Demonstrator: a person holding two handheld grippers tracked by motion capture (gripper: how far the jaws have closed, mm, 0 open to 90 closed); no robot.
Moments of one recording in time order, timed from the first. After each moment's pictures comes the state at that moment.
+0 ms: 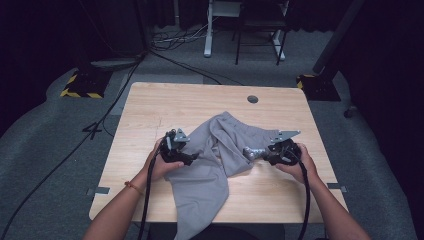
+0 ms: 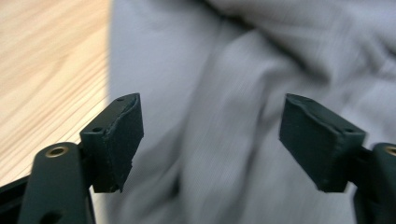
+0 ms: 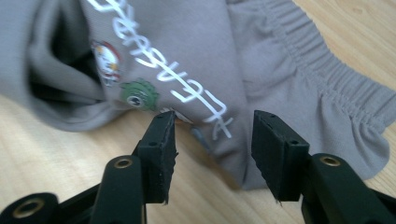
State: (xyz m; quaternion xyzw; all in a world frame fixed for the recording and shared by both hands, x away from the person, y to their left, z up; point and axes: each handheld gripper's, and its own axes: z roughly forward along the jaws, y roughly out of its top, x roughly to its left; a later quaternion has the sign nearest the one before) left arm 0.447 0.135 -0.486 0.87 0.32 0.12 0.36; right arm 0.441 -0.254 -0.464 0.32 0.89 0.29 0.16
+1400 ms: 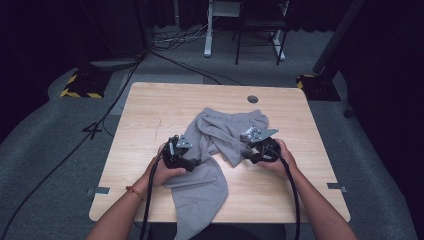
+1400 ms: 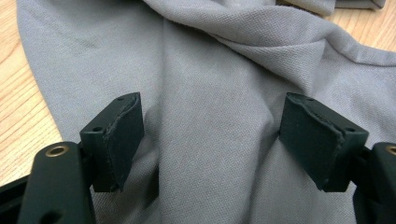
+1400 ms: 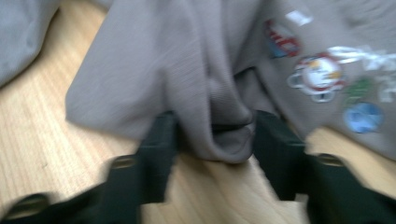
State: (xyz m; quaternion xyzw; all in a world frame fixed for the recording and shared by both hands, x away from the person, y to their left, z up) left arm 0.431 0.135 -0.502 0.87 0.31 0.12 0.36; right arm 0.461 -0.201 -0.483 0.25 0.90 0.32 0.14
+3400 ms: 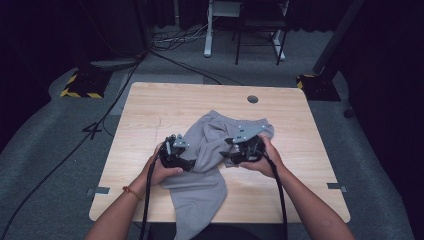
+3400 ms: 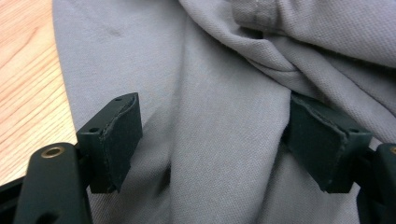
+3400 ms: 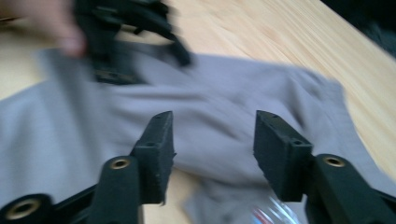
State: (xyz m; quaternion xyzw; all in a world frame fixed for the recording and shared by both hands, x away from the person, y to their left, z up) left arm 0.433 0.146 -0.501 0.87 0.31 0.12 0.35; right arm 0.421 -0.135 -0.407 0.16 0.89 0.40 0.15
